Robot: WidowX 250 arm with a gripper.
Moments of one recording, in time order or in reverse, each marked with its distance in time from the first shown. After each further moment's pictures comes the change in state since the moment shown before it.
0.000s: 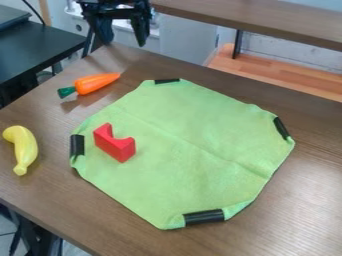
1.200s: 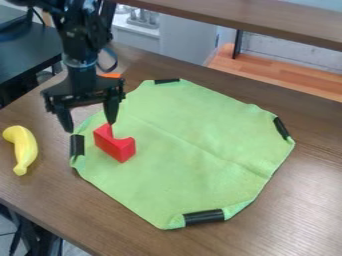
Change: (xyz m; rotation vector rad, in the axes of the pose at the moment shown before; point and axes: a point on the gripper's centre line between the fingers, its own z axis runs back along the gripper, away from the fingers) arm -0.113 0.032 -0.048 0.307 0.060 0.626
